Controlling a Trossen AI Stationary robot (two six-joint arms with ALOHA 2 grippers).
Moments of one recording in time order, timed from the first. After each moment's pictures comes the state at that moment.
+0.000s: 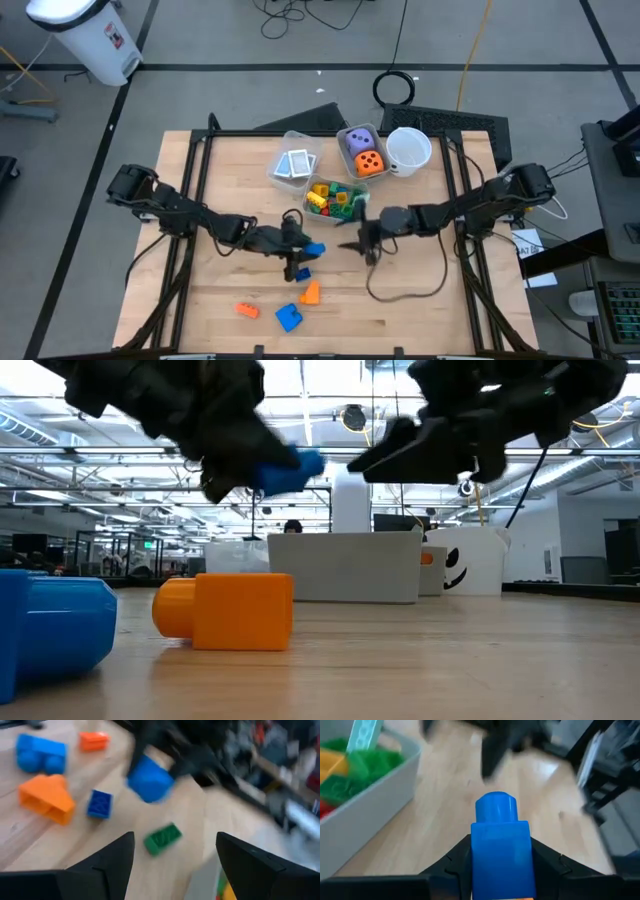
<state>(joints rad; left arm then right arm) -0.29 1.56 0.73 0.36 -0.19 -0.48 0.16 1.49 0.62 0.56 0.10 -0.43</state>
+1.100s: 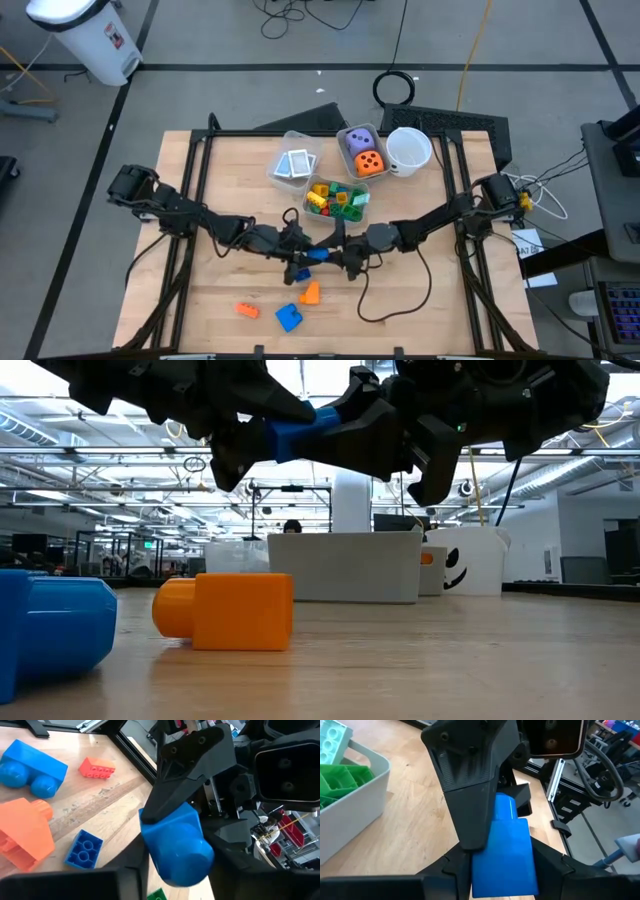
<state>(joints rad) -0.30 1.57 0.73 0.50 -0.14 -0.49 0.26 1.80 0.77 0.91 0.10 -0.76</state>
